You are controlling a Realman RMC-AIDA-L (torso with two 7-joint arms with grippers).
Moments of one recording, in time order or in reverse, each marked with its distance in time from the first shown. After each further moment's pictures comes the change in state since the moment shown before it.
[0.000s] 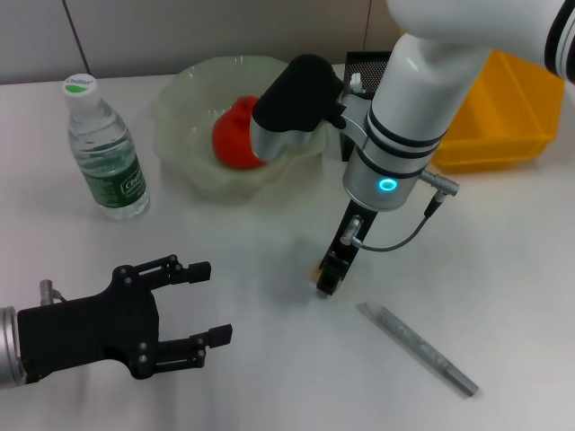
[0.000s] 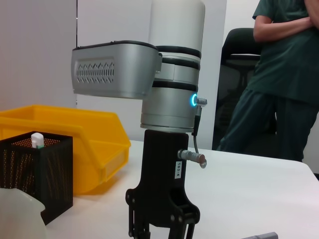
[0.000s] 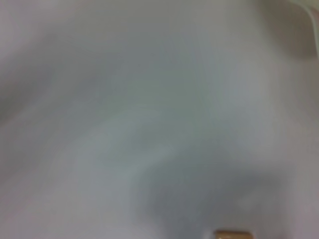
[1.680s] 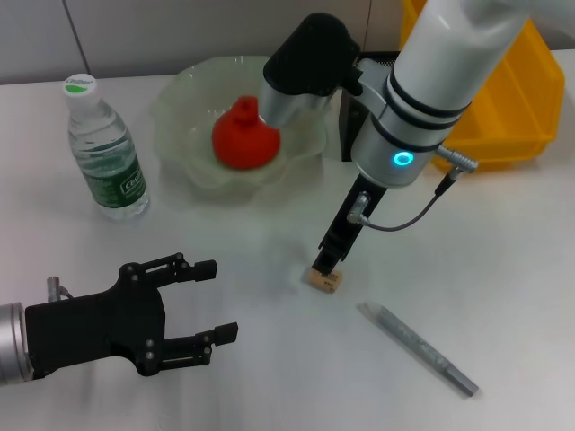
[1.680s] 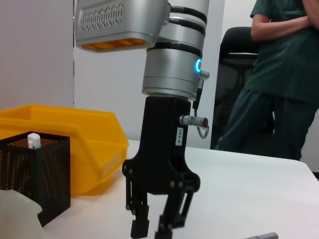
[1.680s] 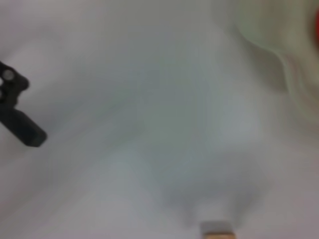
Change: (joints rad) left arm -0.015 -0.001 0.009 -0.011 -0.001 -0.014 0.002; right arm -0.100 -0.005 0.102 -0.268 -0.063 -0.148 0.000
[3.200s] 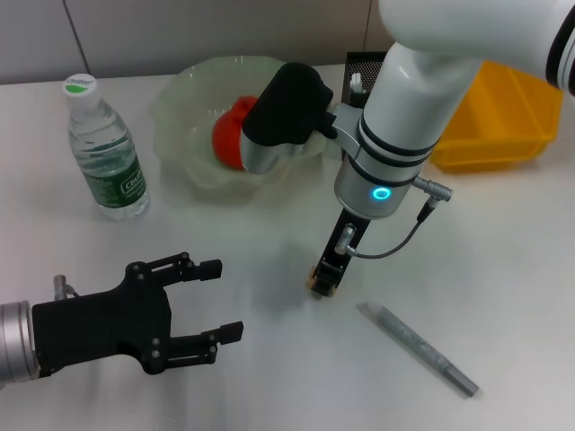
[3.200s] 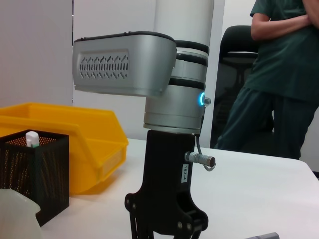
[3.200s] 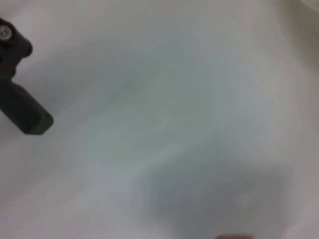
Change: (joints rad) left arm -0.015 0.000 0.002 -0.022 0.001 -0.012 0.006; right arm 0.067 0.005 -0.179 0.188 0.100 0.146 -0.002
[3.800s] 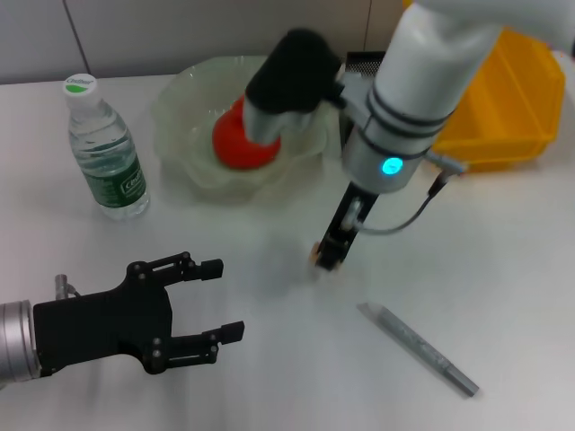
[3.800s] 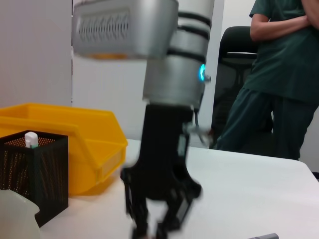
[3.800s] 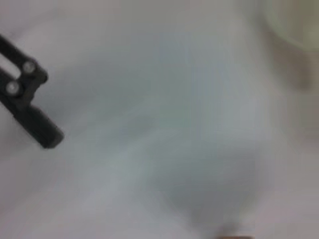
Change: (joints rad) left arm -0.003 0.000 0.000 -0.004 0.000 0.000 0.000; right arm -0.046 -0.011 0.065 -0.184 -0.080 -0.117 0.046
